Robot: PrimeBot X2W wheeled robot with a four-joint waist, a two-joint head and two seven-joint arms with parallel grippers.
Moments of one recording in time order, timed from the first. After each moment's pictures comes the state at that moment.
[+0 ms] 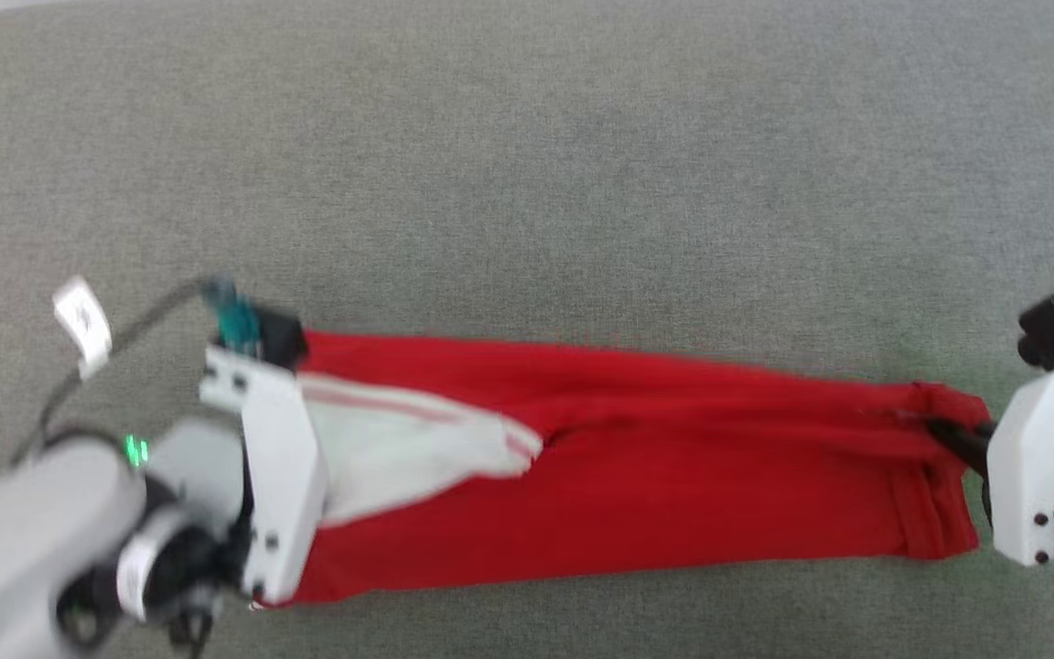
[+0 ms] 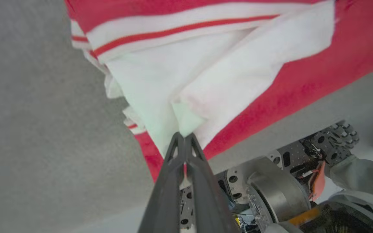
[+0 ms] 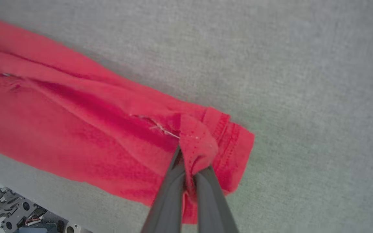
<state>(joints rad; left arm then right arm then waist) -0.81 0.95 -1.08 -0.26 -1.23 0.45 0.91 -0.20 -0.44 0.00 -0.21 0.58 0.13 1.07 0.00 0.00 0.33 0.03</state>
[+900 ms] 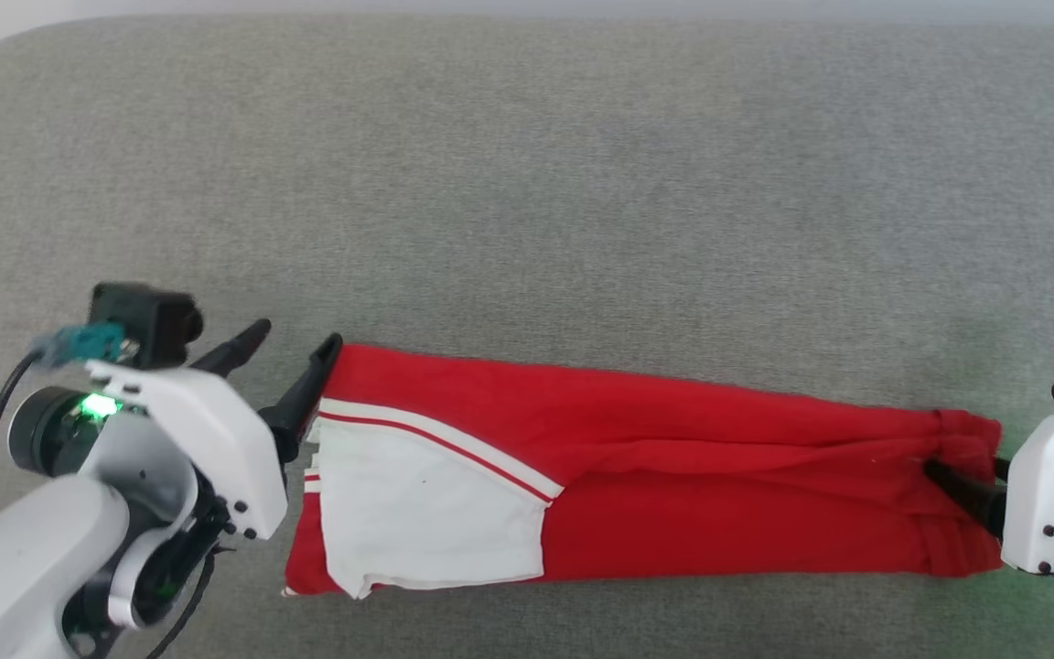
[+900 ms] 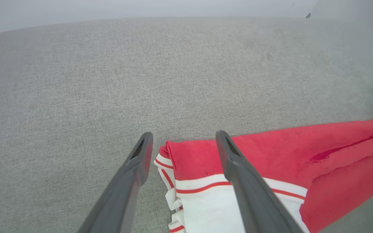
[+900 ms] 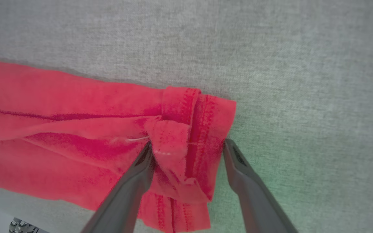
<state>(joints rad) -0.60 0.89 -0.90 -0.15 -1.12 0.35 0.19 -0.17 -0.33 -0.13 -0.02 0.53 0.13 1.01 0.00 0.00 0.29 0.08</state>
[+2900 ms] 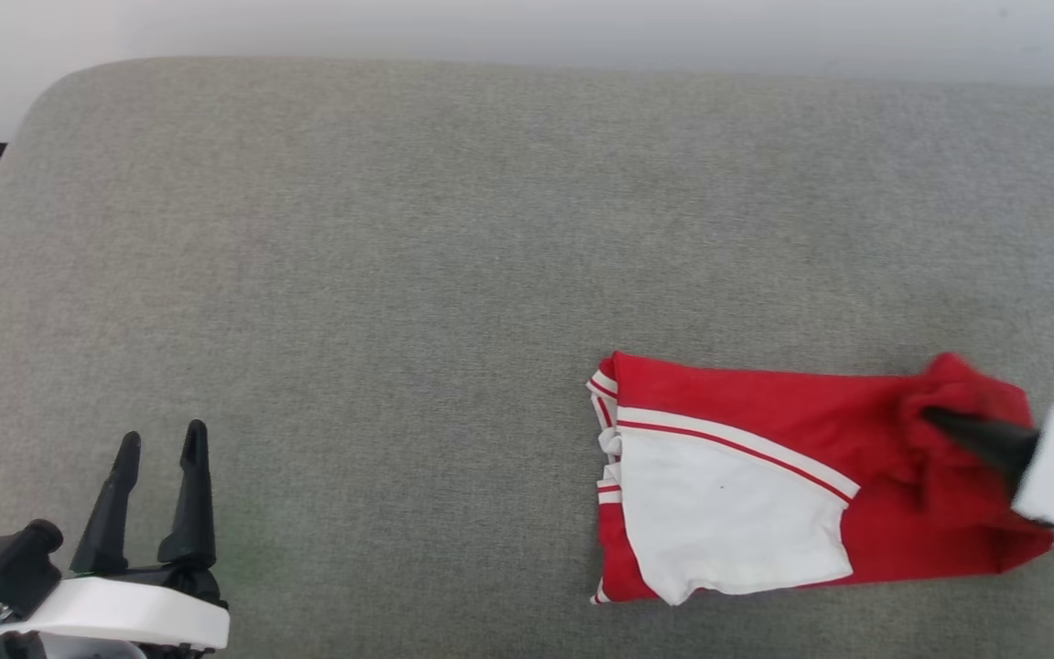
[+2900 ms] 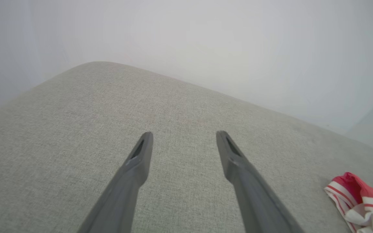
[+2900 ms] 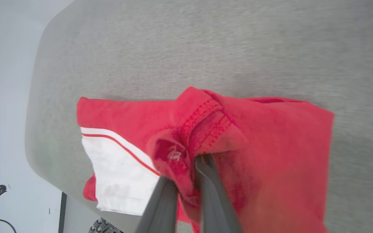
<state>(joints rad) 0.00 0.28 -0.02 0.15 -0.60 -0.12 -0.26 -0.24 -0.31 -0.21 -0.01 0.82 0.13 1.06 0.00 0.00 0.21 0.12</state>
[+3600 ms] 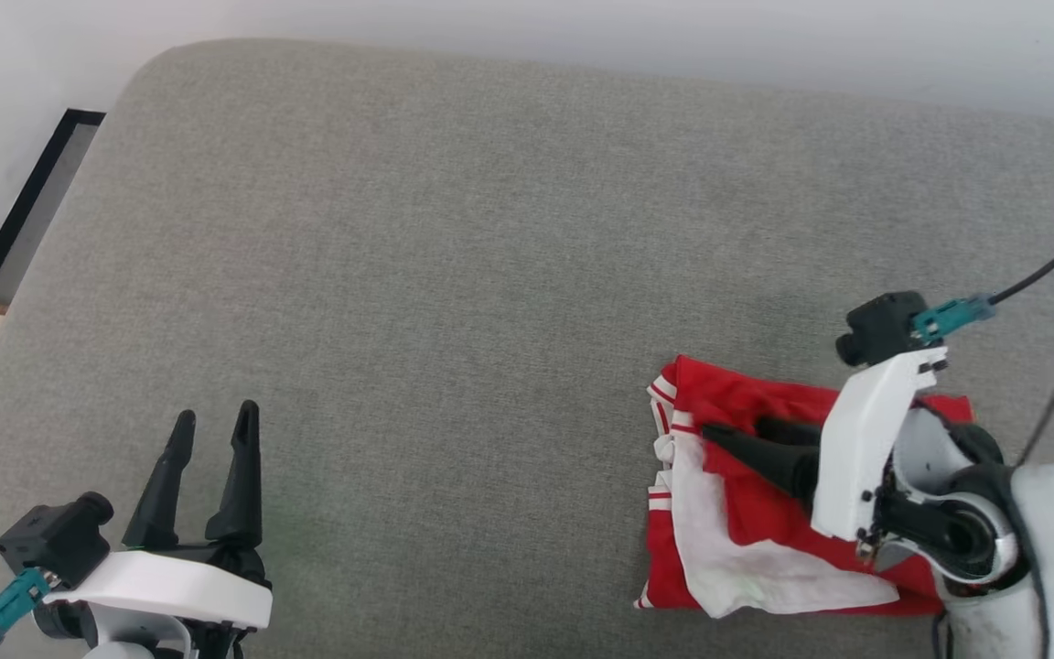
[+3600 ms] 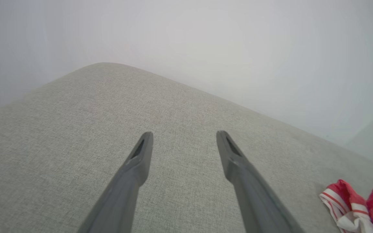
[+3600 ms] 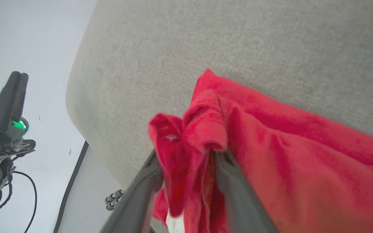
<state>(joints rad) -0.06 0.26 -0.10 0.19 -0.63 -0.13 -0.26 -0.30 -0.19 0.14 0.05 0.75 0.13 0.95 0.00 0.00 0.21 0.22</state>
